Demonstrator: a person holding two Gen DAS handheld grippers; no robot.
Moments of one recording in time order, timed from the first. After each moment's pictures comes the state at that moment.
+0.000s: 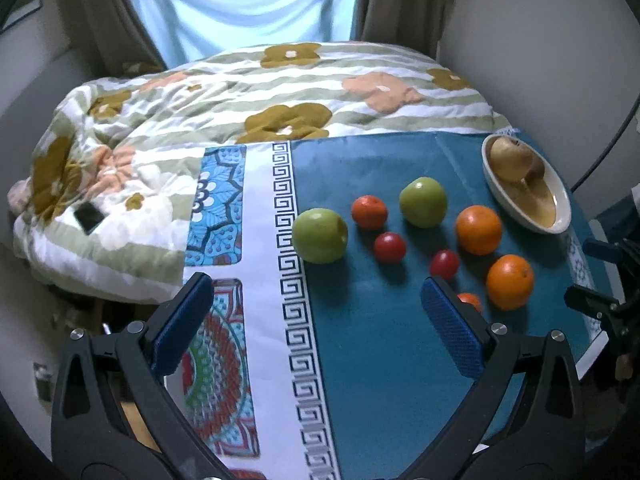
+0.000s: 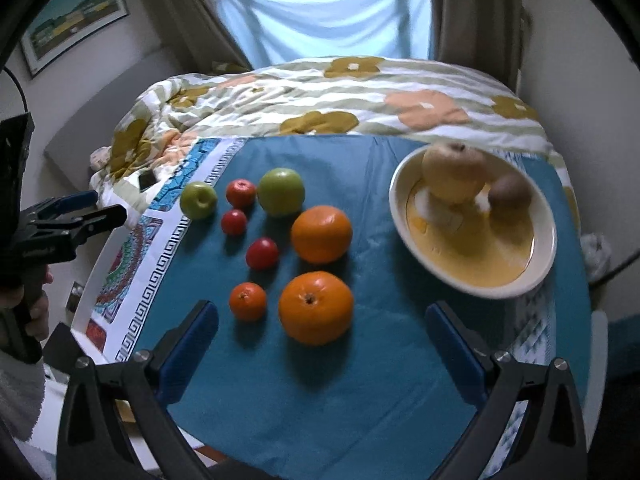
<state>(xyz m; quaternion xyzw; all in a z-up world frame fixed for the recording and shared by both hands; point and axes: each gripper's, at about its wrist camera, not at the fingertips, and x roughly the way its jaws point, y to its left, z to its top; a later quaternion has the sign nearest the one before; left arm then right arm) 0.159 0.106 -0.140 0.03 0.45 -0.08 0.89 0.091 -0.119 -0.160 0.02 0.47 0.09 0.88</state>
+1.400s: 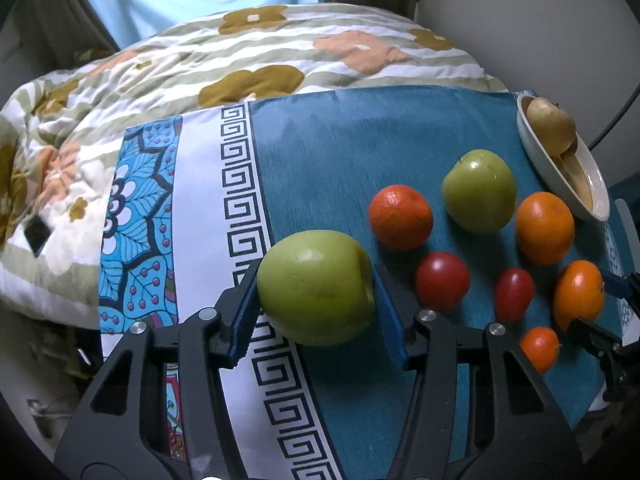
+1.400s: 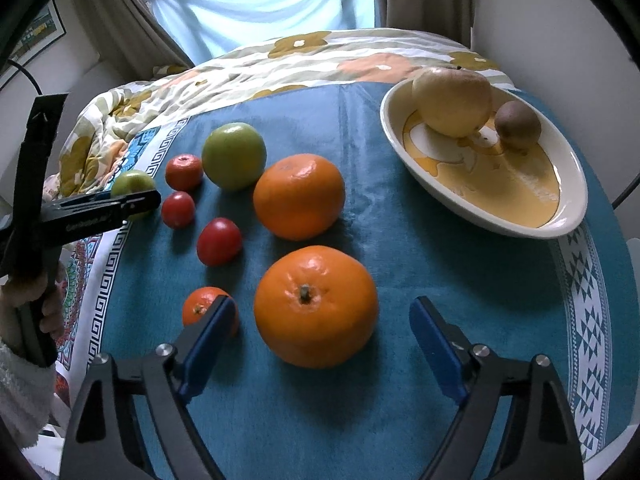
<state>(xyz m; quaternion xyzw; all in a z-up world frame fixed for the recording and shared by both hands) 0.241 0.099 -0.226 0.05 0.50 -0.14 0.86 0.118 -0.101 -0.222 0.06 0.49 0.01 0.87</state>
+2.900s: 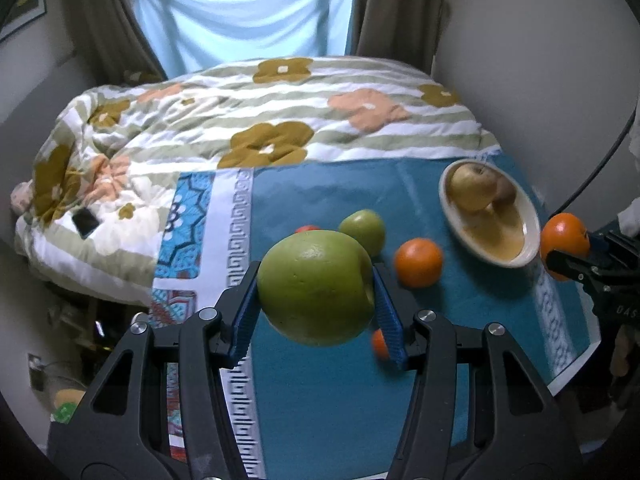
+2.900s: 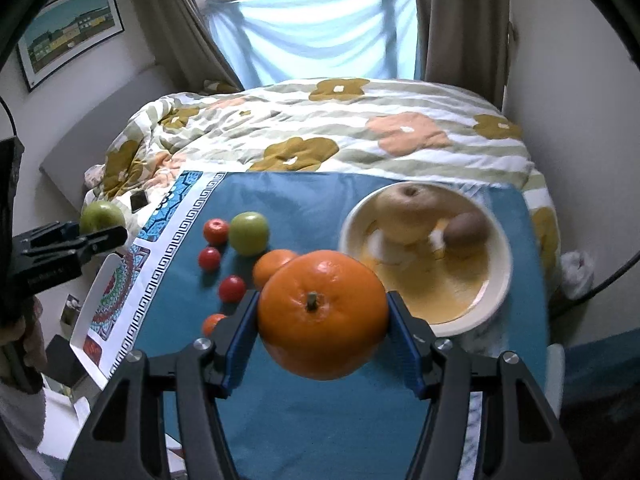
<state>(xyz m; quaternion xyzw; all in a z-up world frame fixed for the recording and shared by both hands) 0.146 0.033 -0.093 0.01 0.43 -0.07 0.90 0.102 -0.182 -0.107 0.01 0.44 0.10 0.89</state>
